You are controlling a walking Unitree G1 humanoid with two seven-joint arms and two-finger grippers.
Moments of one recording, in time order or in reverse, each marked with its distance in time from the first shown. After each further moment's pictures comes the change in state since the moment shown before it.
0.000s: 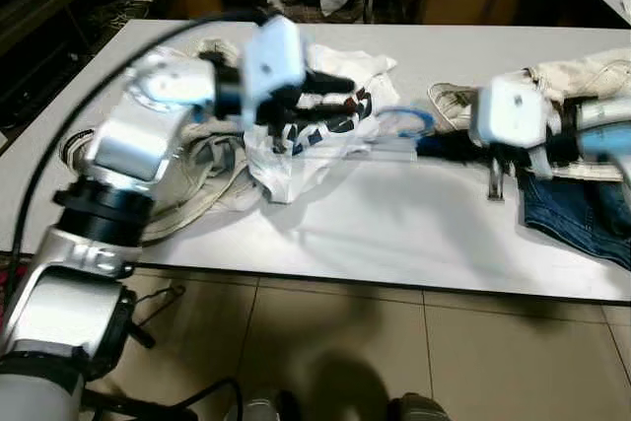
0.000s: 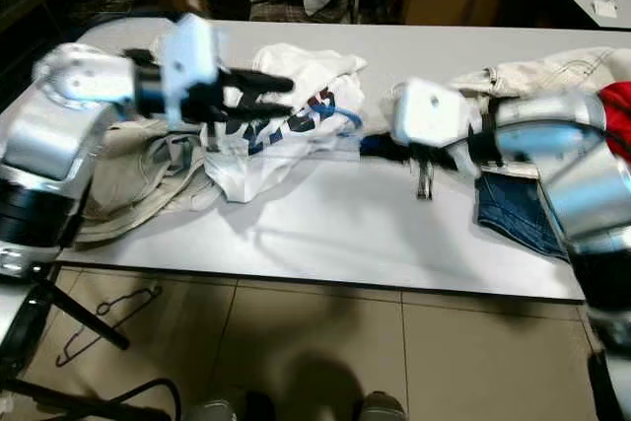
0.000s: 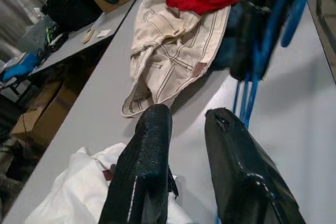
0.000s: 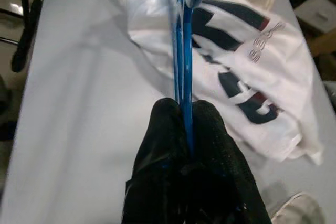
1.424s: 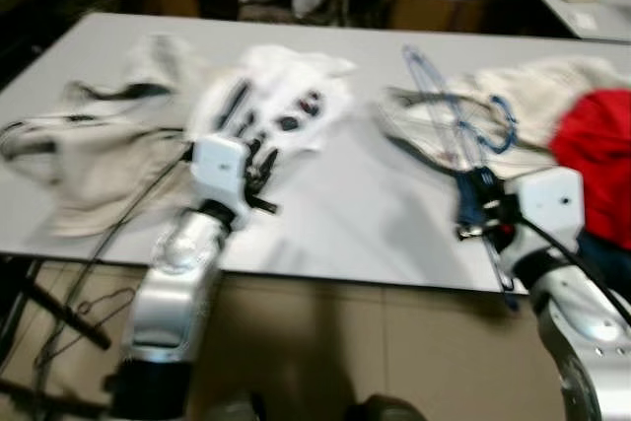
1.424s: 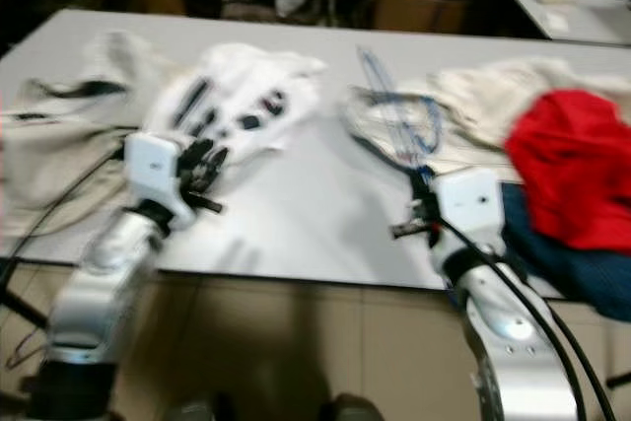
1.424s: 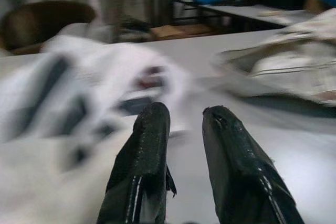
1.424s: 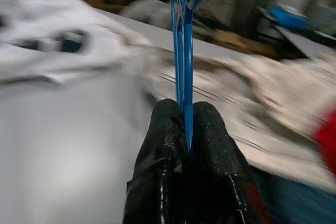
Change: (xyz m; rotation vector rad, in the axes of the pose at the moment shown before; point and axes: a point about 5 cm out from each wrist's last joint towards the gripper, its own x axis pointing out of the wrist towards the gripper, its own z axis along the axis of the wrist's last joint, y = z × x) left arm -0.001 -0.108 -0.086 -0.580 0.093 0.905; right arm 0.009 0.106 -0.024 0.670 -0.023 -0.996
